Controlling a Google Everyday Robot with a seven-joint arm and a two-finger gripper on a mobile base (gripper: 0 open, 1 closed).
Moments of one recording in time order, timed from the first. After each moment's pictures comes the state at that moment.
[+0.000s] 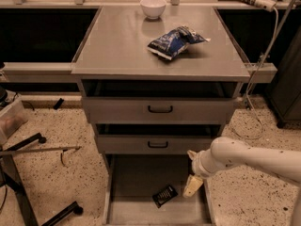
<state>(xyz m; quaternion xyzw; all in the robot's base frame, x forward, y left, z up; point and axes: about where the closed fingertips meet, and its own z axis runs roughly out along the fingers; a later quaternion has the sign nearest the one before) 0.527 -0.167 0.435 -0.61 0.76 0.10 0.21</state>
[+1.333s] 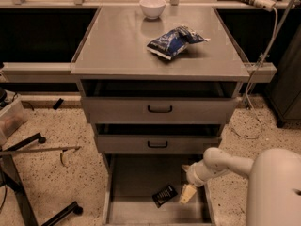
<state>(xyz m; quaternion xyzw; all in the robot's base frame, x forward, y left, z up) 0.544 -0.162 0.281 -0.60 0.76 0.19 0.17</state>
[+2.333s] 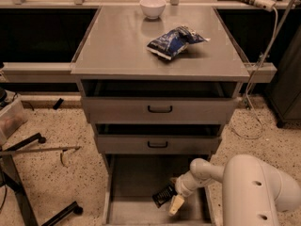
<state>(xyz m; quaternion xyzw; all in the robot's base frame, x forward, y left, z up) 0.526 -0.109 0.180 -0.60 0.74 0.25 0.14</state>
